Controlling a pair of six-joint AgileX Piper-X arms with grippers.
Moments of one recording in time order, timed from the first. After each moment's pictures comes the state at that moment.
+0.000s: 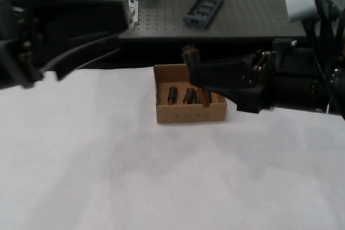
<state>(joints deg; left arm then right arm) -15.1 53.8 -38.3 -25.2 57.4 -46.5 34.9 68.0 -42.5 -5.0 -30.5 14.0</state>
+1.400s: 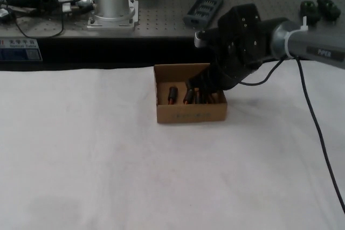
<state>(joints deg) -8.1 17.7 -38.3 51.2 24.6 -7.1 27.7 129.5 -100.7 31.2 -4.6 -0.8</state>
